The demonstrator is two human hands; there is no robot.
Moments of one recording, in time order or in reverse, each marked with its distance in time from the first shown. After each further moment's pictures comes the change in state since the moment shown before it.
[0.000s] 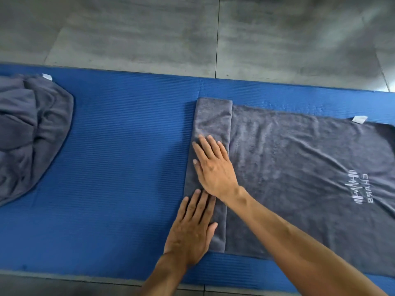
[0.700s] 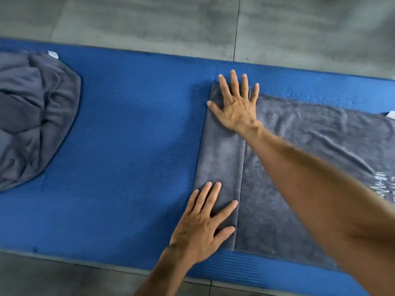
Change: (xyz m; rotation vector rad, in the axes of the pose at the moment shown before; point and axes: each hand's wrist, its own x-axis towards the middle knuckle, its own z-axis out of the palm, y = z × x) left_hand -0.001 -0.005 -0.007 -0.112 0.002 0.076; right_hand 0.131 0.046 -0.024 -0.140 -0.204 0.278
